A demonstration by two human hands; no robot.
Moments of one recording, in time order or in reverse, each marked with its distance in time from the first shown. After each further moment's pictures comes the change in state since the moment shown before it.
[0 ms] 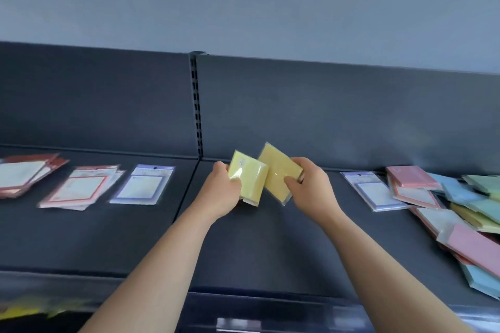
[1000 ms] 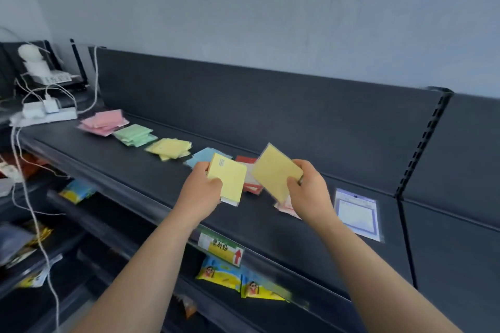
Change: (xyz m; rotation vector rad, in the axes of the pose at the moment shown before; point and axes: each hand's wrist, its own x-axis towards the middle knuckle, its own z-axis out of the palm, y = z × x) left_hand -0.082 -0.178 -0.370 -0.112 0.542 -0.158; right_hand -0.047 -0.270 0.302 0.200 -0.306 -0.237
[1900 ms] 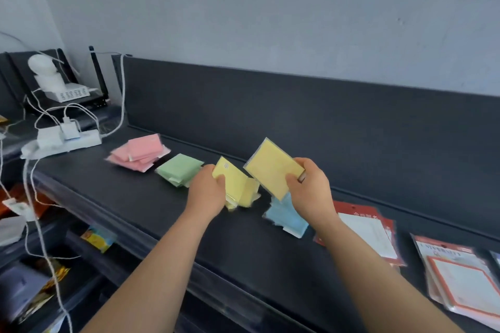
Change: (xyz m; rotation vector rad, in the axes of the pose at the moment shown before) left_hand 0.224 -0.078 -0.132 0.315 0.165 0.109; right_hand 0.138 -0.085 0.214 0.060 0.051 0.035
